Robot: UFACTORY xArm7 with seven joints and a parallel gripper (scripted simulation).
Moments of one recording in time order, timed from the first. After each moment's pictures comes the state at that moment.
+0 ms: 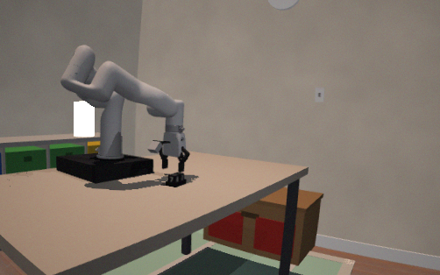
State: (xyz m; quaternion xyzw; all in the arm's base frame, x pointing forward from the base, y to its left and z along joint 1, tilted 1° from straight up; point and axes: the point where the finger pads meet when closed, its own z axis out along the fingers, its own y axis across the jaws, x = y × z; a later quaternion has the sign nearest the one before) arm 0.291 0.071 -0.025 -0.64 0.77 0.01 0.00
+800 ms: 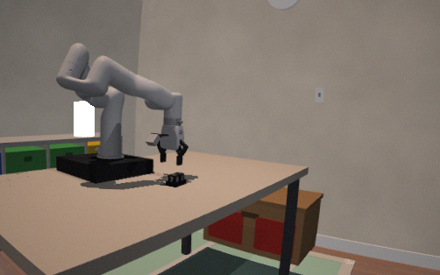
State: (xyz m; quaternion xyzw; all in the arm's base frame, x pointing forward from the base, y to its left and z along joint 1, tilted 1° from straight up) arm 0.287 0.061 0.004 -0.64 0.77 0.01 0.00
